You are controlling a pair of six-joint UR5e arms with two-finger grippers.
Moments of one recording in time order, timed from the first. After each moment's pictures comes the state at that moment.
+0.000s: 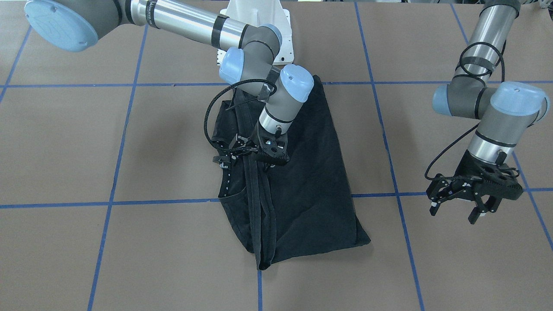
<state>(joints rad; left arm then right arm) -0.99 -1.91 -1.35 -2.50 -1.82 -0.71 0.44 -0.50 1.13 -1.75 1.49 1.25</state>
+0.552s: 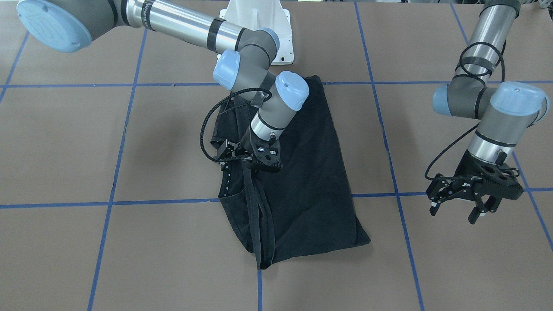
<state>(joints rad) -0.99 -1.91 -1.35 -2.50 -1.82 -0.71 0.48 -0.51 1.14 -1.83 1.49 1.12</state>
